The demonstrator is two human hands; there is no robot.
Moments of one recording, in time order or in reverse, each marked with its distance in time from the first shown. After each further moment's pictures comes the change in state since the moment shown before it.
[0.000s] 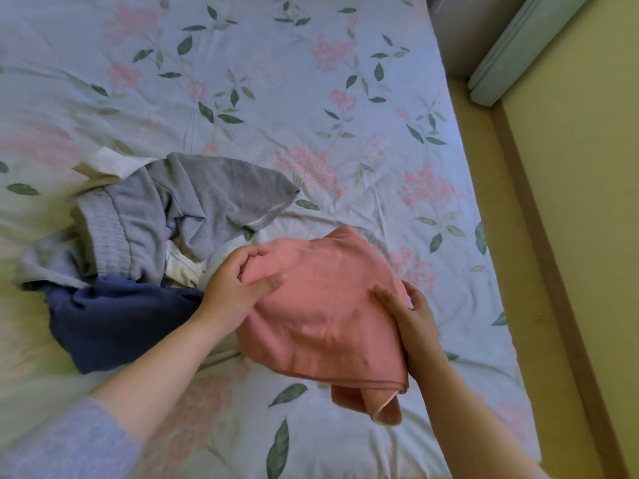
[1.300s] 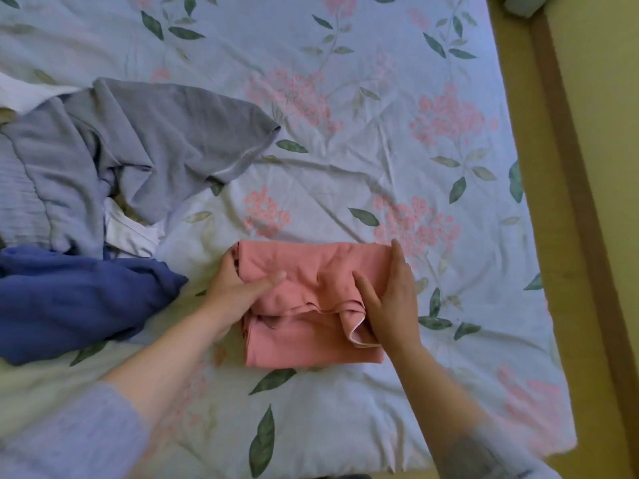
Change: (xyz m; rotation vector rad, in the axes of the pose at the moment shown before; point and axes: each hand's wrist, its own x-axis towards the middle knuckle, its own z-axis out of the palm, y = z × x) left_hand 0.020 -0.081 0.064 -0.059 0.014 -0.320; right_hand 0.075 0.093 -0.005 -0.642 0.124 -0.472
